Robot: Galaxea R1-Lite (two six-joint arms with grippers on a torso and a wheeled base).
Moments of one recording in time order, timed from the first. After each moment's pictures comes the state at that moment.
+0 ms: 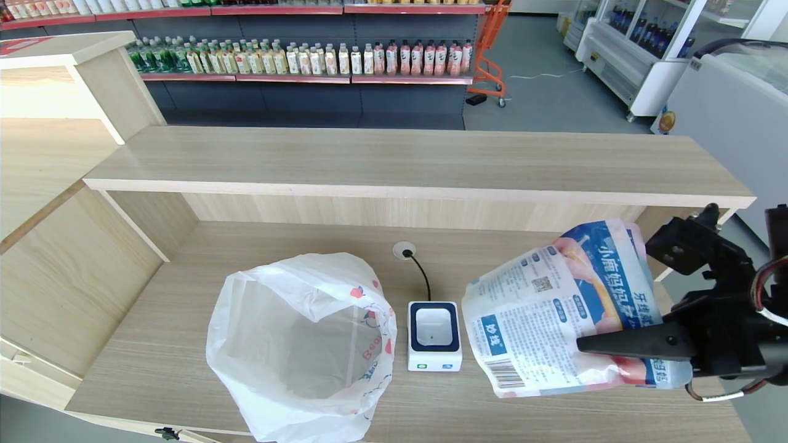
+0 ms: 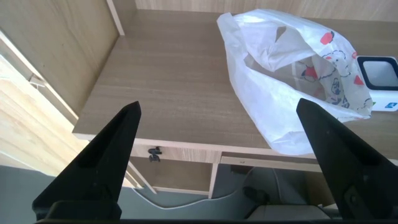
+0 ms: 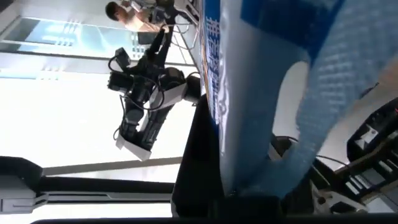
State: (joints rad) left arm 0.00 0.00 0.00 0.00 0.01 0.00; right arm 0.22 1.33 -0.66 -0.15 1.13 0.46
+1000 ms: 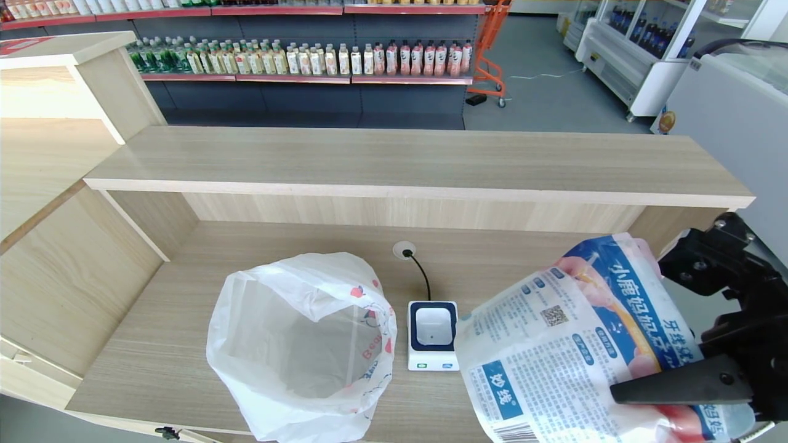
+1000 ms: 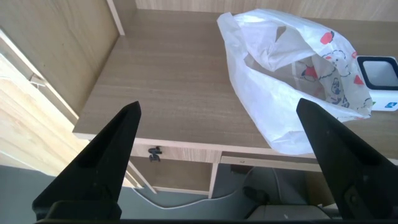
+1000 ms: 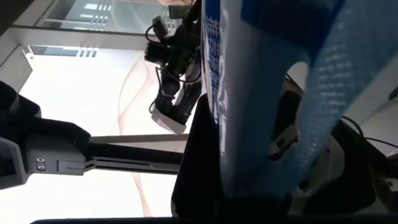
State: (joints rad) left arm 0.00 0.00 0.00 0.00 0.01 0.00; right arm 0.32 1.24 -0.64 -0.13 1.21 0.60
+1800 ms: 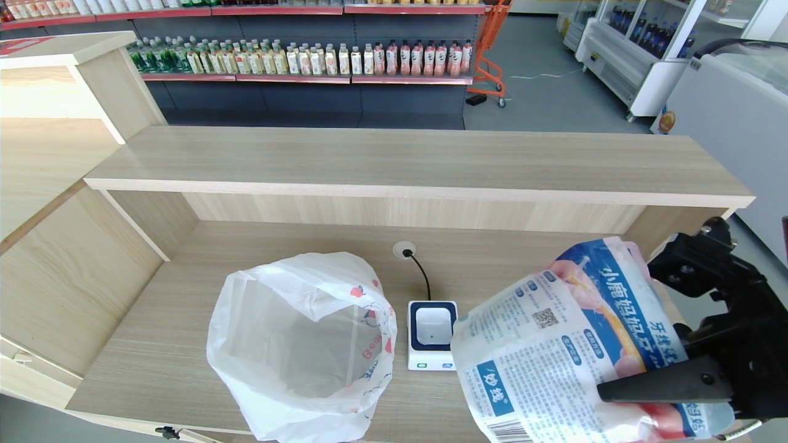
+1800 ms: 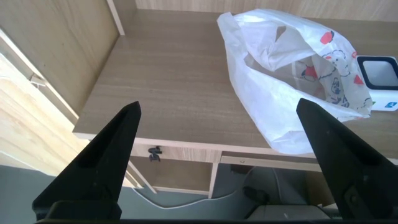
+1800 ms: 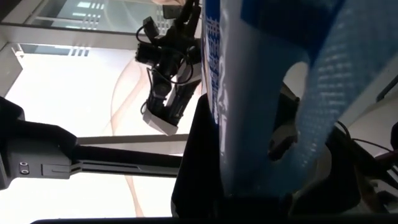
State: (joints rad) left arm 0.00 0.00 0.00 0.00 0.01 0.00; right arm 0.31 1.27 -0.63 -0.13 1.20 0.55
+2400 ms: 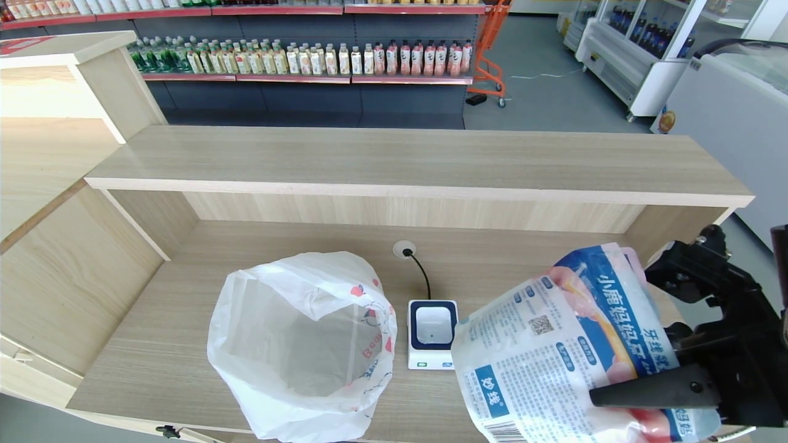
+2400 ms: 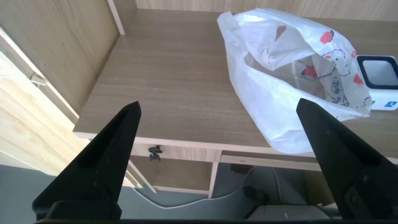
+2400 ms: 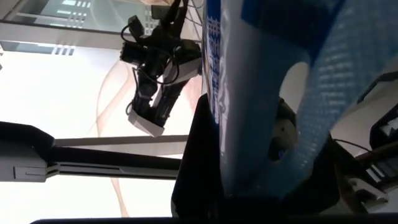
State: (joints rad) left arm 0.00 0.00 0.00 0.00 0.01 0.00; right arm 0.31 1.29 -0.61 -0.13 1.16 0.47
